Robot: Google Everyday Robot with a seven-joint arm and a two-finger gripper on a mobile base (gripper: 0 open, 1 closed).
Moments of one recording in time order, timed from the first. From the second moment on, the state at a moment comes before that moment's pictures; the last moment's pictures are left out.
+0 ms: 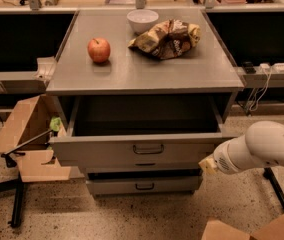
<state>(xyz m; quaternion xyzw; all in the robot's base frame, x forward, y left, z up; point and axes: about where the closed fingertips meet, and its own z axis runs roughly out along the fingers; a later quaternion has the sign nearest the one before) 0.490 -0.220 0.629 -0.29 0.93 0.10 0.22</state>
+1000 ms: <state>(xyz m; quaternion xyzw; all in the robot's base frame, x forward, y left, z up) 0.570 -0.191 0.643 -0.31 0.90 0.14 0.26</state>
